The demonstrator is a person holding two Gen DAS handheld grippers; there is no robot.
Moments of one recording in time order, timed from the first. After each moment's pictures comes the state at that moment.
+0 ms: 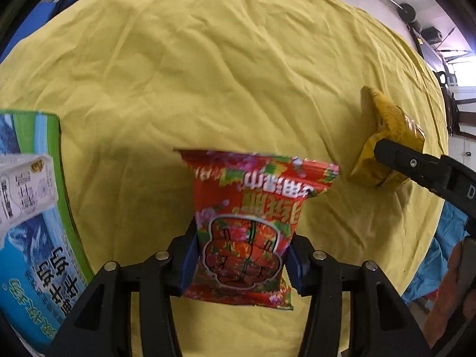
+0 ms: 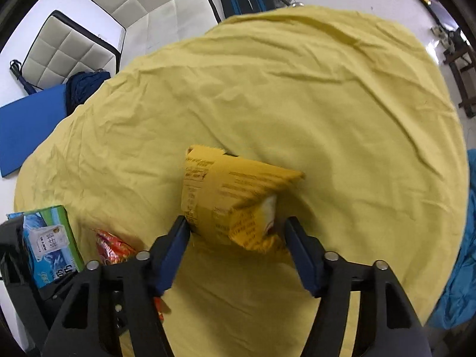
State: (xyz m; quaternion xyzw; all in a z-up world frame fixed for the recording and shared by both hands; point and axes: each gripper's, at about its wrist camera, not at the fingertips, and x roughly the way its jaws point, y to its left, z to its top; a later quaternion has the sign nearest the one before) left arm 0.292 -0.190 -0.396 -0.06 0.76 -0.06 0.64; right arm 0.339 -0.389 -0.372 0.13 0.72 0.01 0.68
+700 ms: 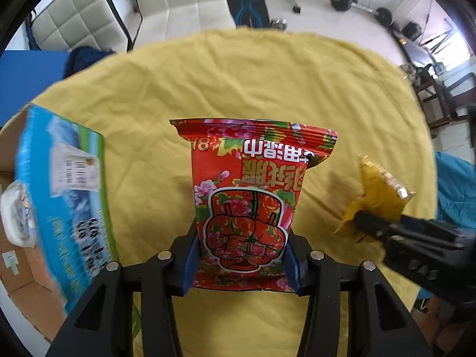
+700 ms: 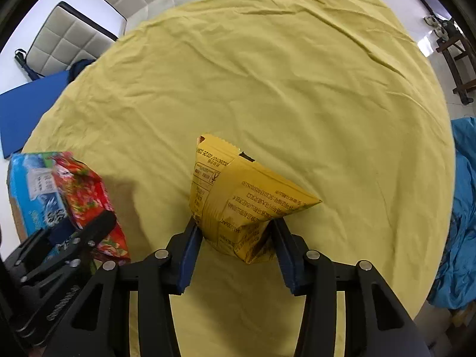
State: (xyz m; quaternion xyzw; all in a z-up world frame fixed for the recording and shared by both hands) left arm 0.217 -0.243 -0.304 0.01 0.67 -0.07 0.74; right arm 0.256 -0.388 -0.351 0.13 0.72 0.01 0.68
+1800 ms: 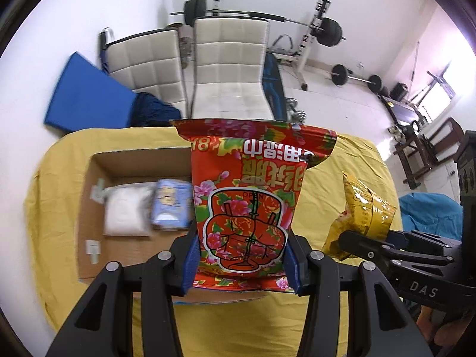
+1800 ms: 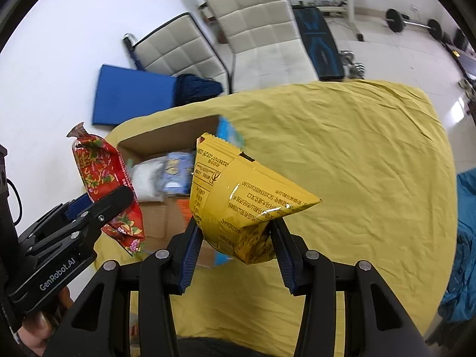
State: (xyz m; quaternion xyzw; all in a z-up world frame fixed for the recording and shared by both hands) left arm 0.130 0.023 -0.140 -0.04 0.54 -0.05 0.84; right arm 0.155 -0.186 -0.126 0.12 0.61 0.13 0.77
